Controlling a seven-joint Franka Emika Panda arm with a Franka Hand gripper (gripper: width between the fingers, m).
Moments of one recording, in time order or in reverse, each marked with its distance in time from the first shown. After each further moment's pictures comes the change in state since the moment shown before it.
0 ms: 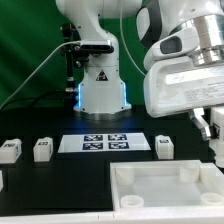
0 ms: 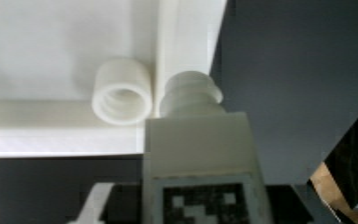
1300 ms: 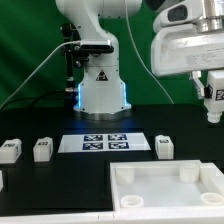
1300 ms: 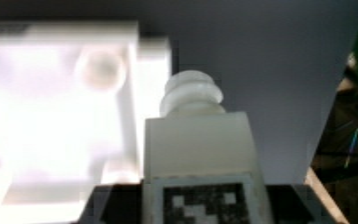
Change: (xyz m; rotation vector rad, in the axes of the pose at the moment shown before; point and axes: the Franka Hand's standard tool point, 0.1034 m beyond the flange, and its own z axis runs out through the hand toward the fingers) arm -0.043 -0.024 -0.068 -0.028 -0.162 0.089
